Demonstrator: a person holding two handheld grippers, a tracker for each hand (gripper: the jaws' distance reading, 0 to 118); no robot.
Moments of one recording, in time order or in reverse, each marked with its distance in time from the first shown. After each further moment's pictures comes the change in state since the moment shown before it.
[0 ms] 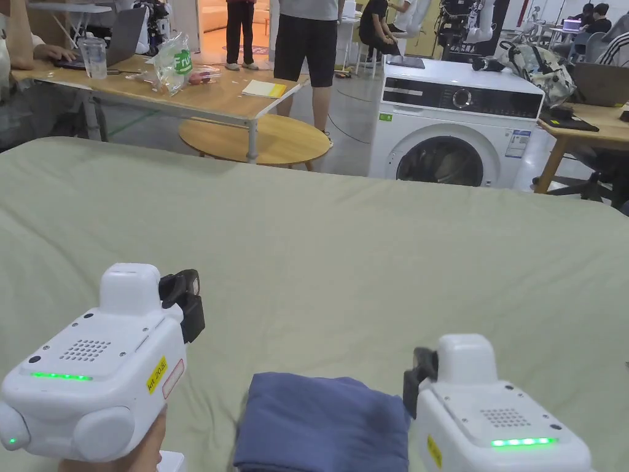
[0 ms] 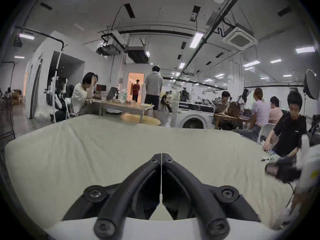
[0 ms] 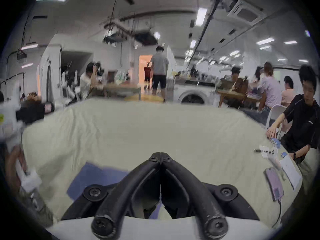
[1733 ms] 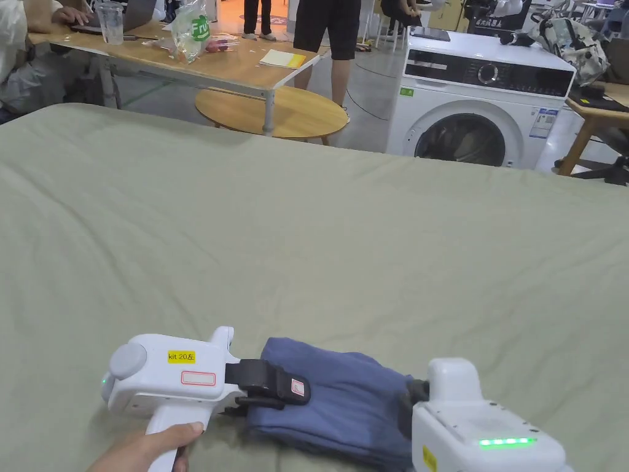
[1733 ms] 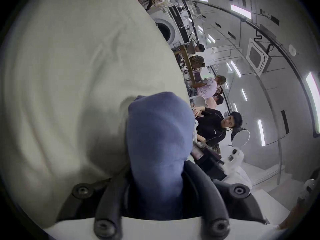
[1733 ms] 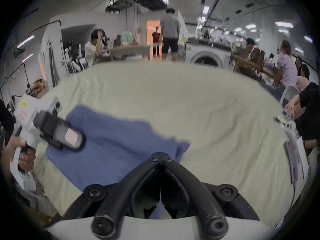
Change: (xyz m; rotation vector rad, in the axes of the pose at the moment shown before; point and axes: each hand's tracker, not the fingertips) left arm -0.027 -0.123 -0.090 -0.907 -0.683 0.750; right arm 0.005 -0.029 -0.030 -0.098 0.035 -0.009
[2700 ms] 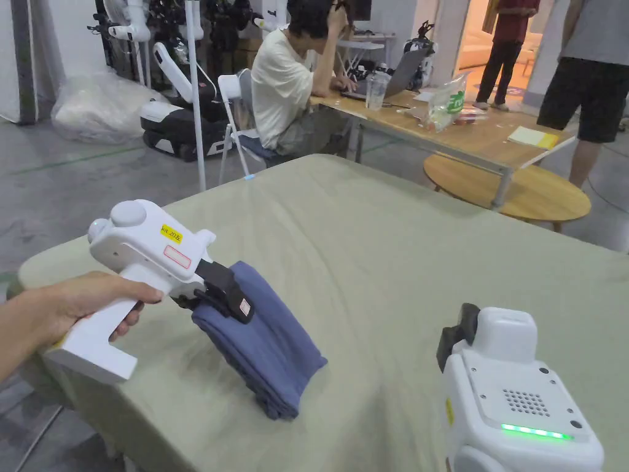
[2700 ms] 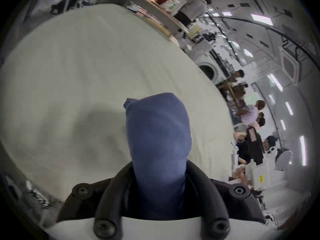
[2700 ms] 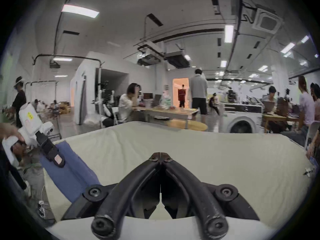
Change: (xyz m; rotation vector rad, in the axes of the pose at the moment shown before) left arm -0.015 0.085 0.393 0.239 0.570 0.012; right arm -0.246 0.108 -0.036 0.448 0.287 0.103
